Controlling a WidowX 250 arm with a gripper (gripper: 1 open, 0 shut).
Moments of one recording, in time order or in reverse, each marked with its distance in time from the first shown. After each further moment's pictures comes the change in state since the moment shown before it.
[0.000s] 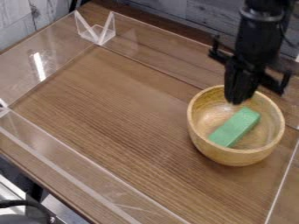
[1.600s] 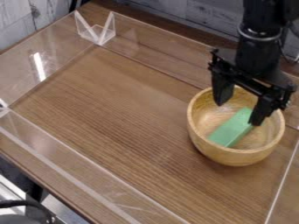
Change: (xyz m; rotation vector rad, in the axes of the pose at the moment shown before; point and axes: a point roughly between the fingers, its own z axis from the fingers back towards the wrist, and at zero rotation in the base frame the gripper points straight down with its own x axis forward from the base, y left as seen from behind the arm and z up) arm 0.000 -0.026 -0.029 0.022 -0.068 -0.004
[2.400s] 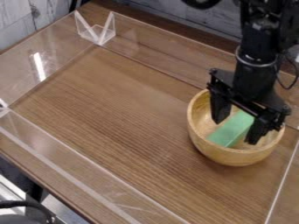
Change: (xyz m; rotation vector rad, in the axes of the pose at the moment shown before) arm -0.004 -0.002 -0.027 0.000 0.025 -0.005
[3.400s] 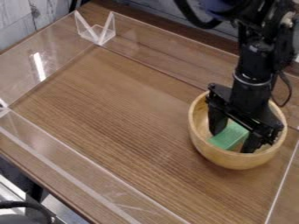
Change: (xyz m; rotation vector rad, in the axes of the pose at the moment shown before) arm 0.001 0.001 -0.024 0.008 0.026 -0.015
